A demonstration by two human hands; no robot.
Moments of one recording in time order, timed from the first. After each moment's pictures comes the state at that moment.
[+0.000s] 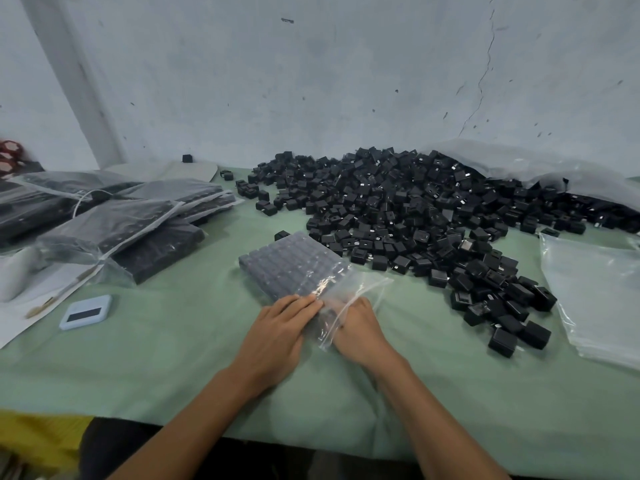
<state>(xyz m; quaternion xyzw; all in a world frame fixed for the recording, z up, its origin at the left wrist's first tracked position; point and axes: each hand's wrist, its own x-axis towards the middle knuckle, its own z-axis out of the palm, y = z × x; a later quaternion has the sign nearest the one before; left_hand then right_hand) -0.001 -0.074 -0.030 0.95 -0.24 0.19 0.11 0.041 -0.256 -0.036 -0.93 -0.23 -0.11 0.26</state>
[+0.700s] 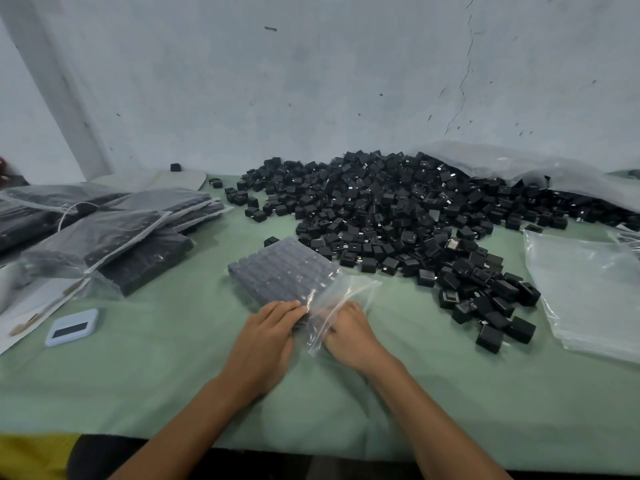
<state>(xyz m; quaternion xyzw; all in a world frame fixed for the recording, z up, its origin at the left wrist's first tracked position) -0.002 -0.071 -0.030 0.94 -0.23 0.22 0.13 0.036 -0.260 -0.027 -0.92 -0.25 -0.08 0.28</state>
